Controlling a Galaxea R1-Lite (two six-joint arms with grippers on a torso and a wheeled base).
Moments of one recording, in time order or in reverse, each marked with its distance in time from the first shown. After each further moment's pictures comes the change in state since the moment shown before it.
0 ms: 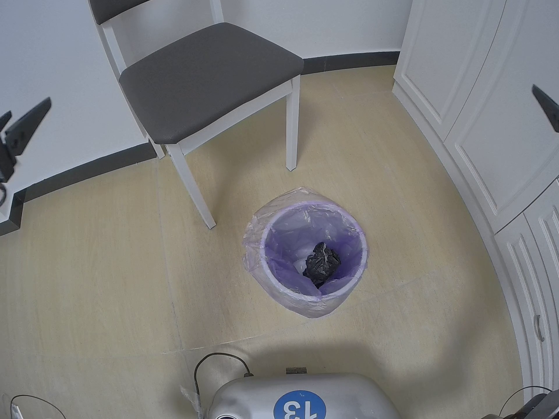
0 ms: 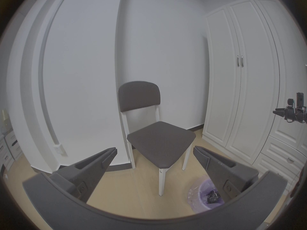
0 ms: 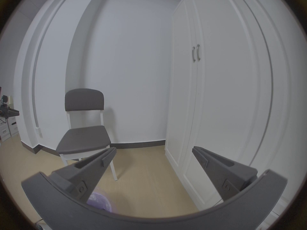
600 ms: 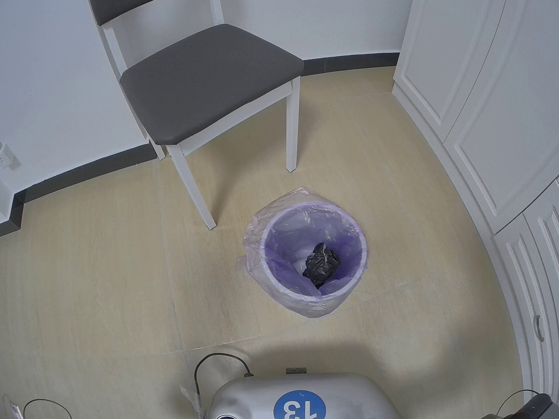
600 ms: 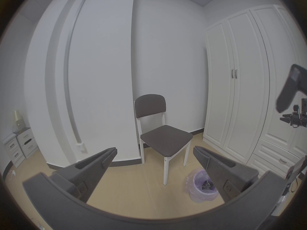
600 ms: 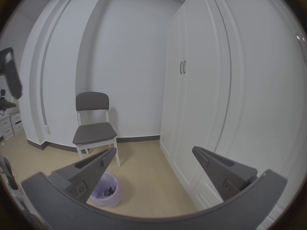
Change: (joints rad) left arm -0.001 -0.613 -0.114 0.704 0.065 -0.003; right arm -0.013 -0.688 0.055 0.695 -0.029 -0.011
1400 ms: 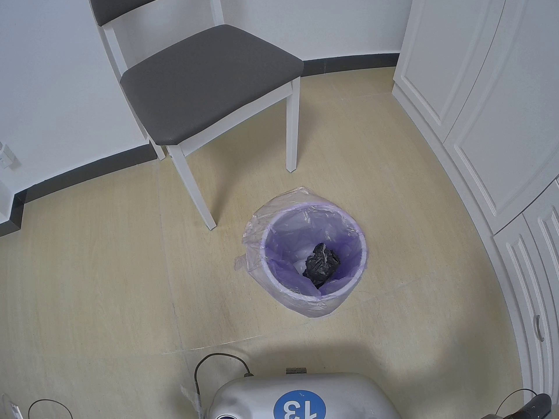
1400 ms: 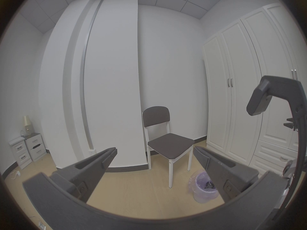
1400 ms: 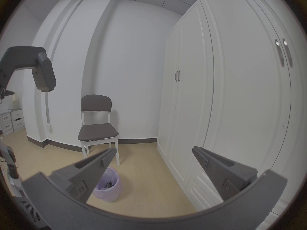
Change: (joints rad) left arm 0.067 -0.248 -0.135 0.285 -0.018 0.014; right arm -0.062 -0.321 0.029 0.231 0.029 -0.002
